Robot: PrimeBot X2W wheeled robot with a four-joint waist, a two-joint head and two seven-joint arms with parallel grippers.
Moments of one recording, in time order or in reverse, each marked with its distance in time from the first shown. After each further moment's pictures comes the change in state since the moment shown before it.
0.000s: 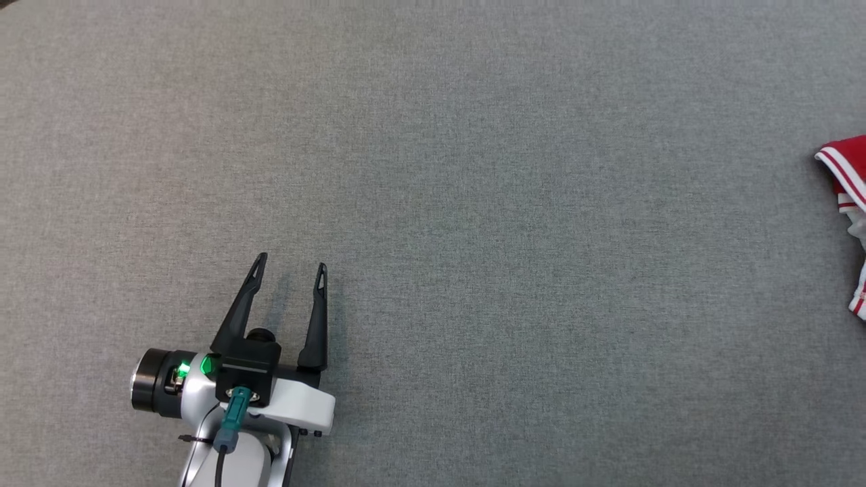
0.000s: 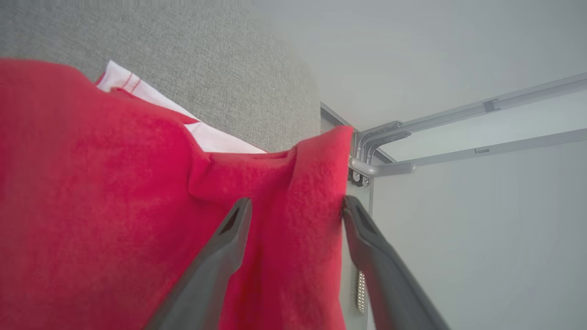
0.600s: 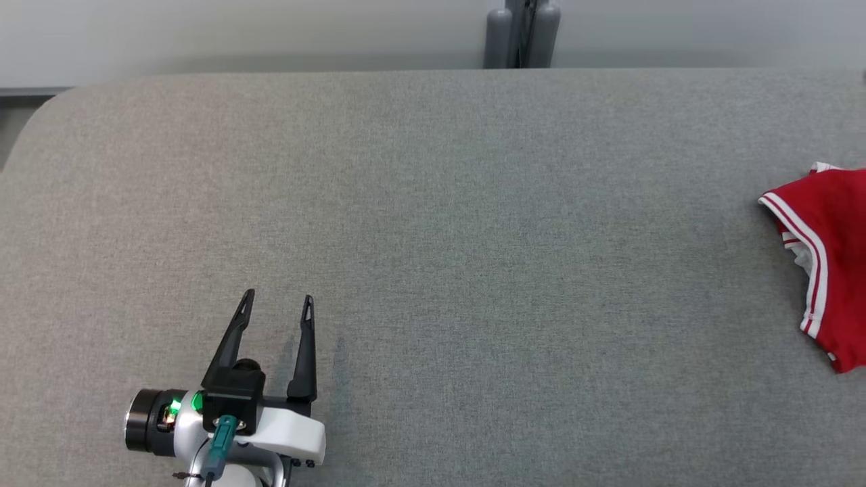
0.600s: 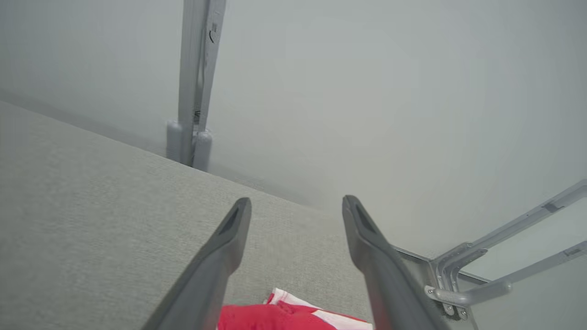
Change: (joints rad) left arm 0.071 -0.017 0.034 0.000 -0.021 0.003 0.000; right arm -0.008 0.117 -0.104 -0.156 0.137 0.000 -0.194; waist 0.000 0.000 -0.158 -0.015
